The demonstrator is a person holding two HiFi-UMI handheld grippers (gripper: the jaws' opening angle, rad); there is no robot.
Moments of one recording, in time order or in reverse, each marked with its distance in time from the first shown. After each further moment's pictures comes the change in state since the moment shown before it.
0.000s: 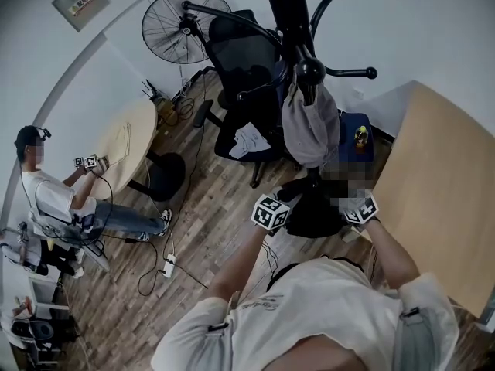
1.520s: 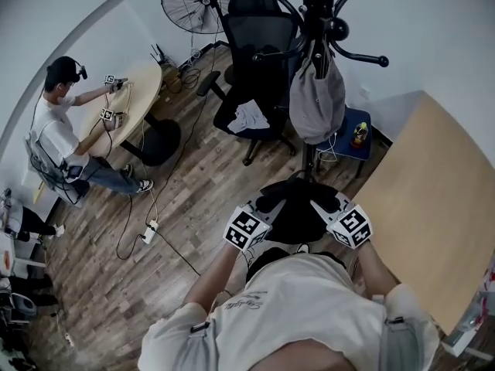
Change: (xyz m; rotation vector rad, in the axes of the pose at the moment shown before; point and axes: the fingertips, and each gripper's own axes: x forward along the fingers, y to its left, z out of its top) left arm -0.122 -0.102 0.032 0.085 -0.115 0.151; right arm -0.079 0.123 0.042 -0.217 -0.158 0.114
